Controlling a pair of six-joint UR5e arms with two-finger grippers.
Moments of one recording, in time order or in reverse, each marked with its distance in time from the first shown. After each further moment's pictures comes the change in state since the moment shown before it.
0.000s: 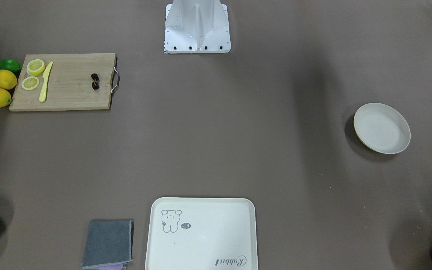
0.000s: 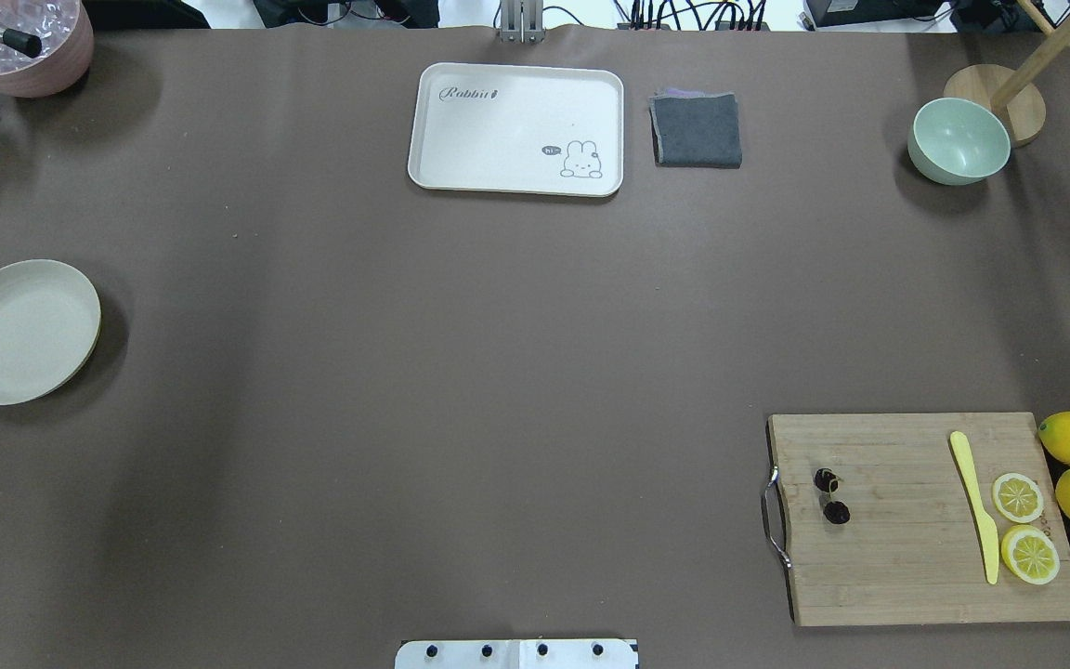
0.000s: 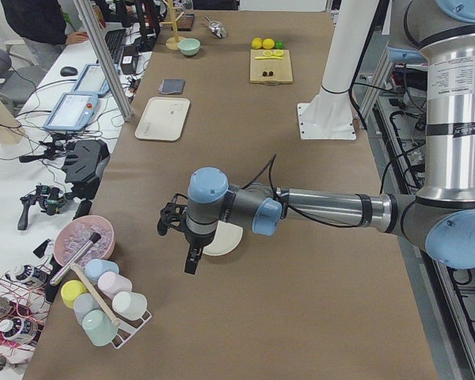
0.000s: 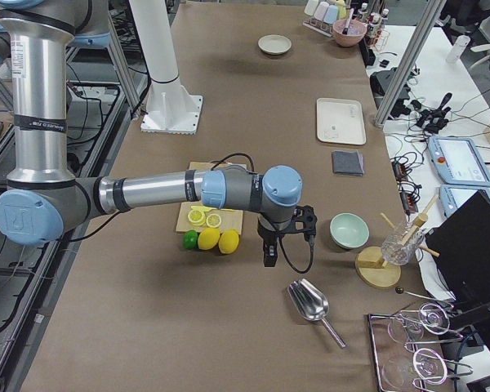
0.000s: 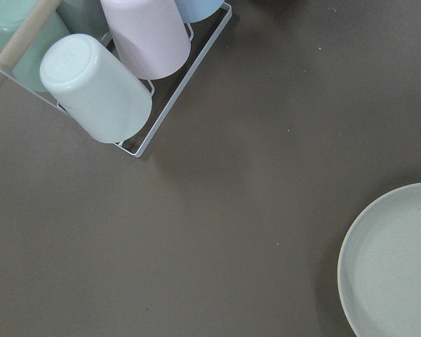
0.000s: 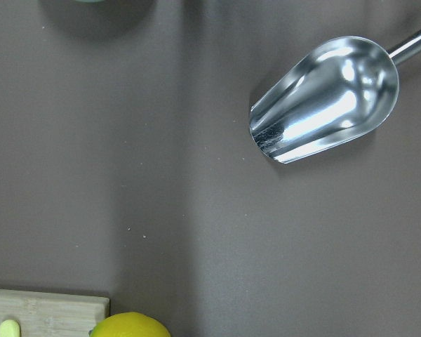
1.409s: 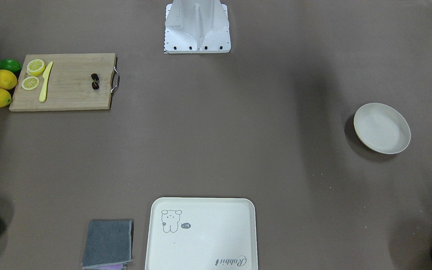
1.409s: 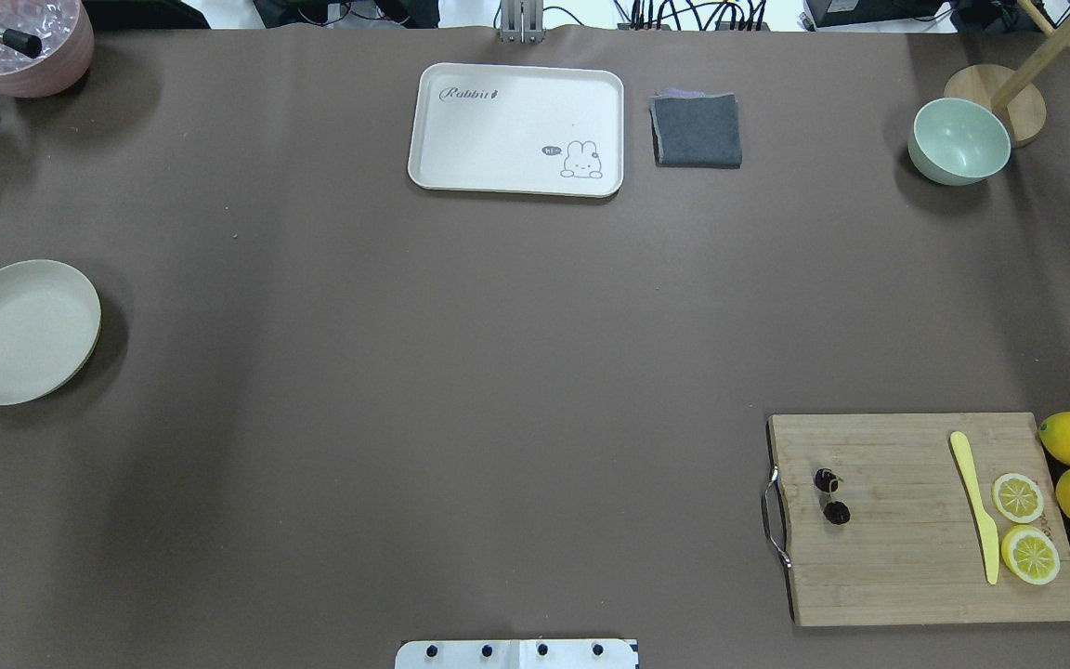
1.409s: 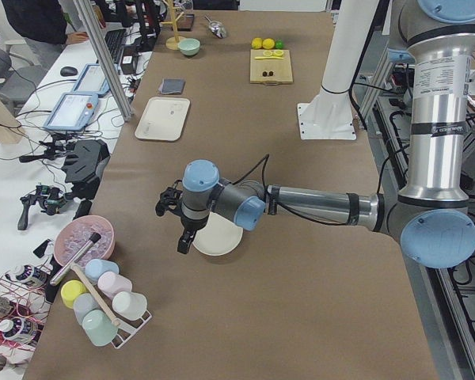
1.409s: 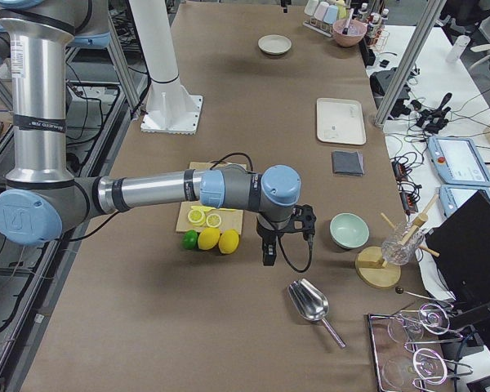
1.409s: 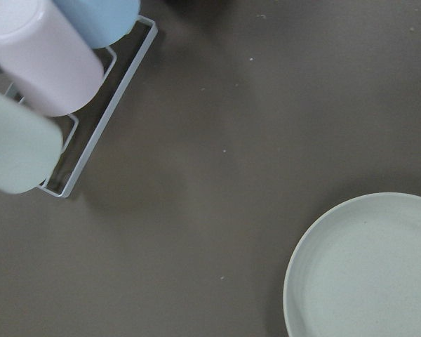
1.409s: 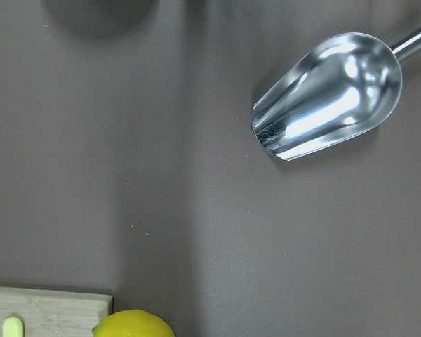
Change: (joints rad) left arm 0.217 -0.071 0.101 -0.299 -0.009 -0.242; right arm 0.000 -0.008 0.006 -0.001 0.004 0.002
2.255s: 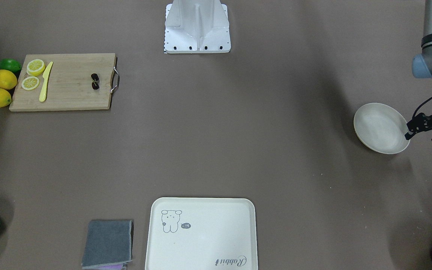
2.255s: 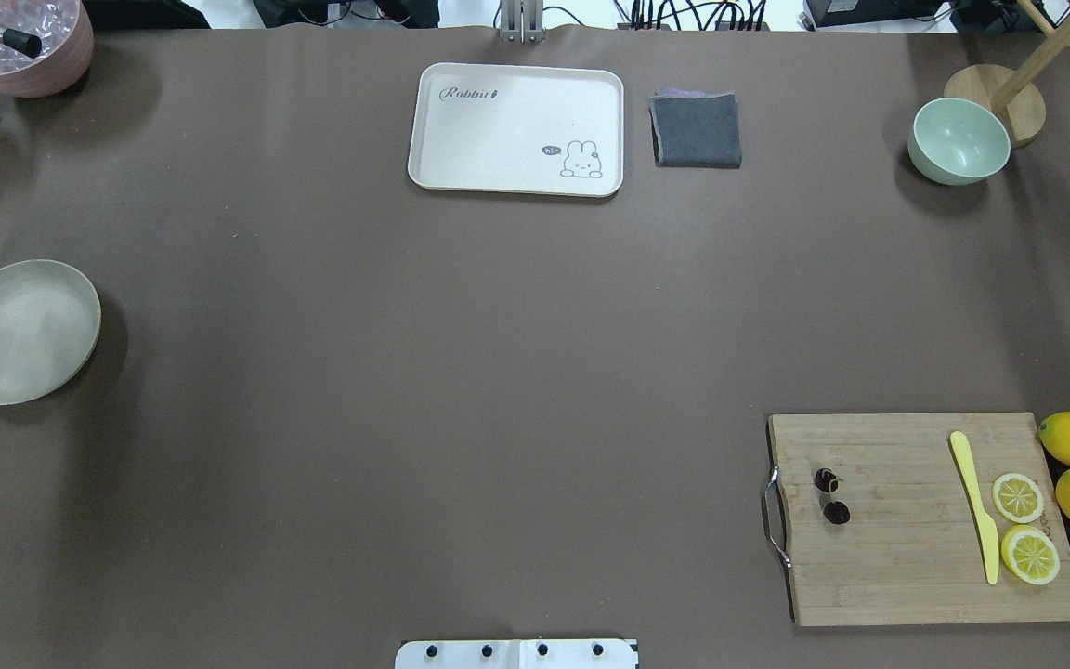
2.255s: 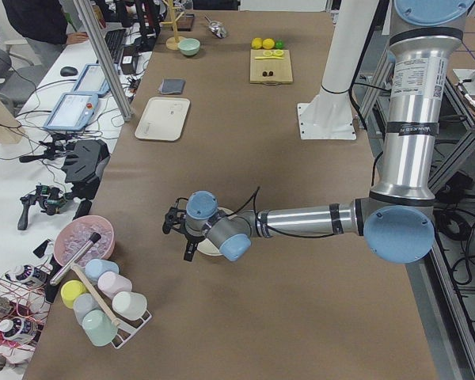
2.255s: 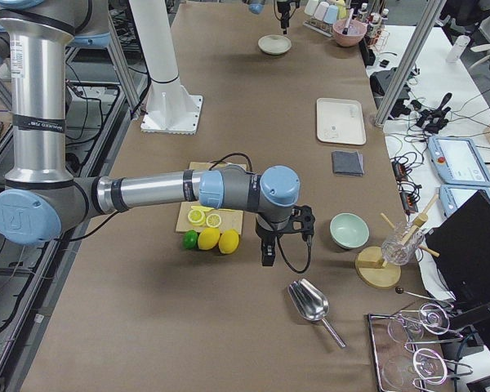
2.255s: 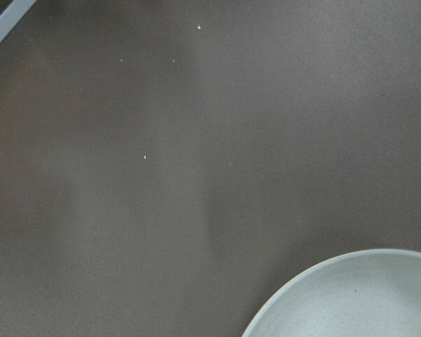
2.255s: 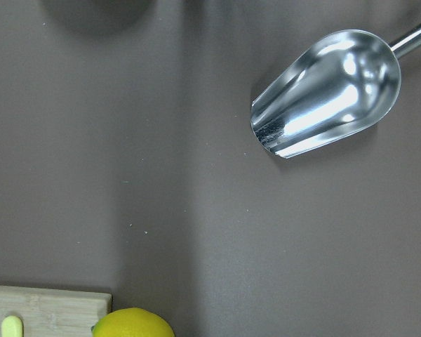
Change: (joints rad) left arm 0.118 -0.052 0.306 -0.334 0.009 -0.198; right arm 0.000 -0.003 0.002 0.000 -0.001 0.001
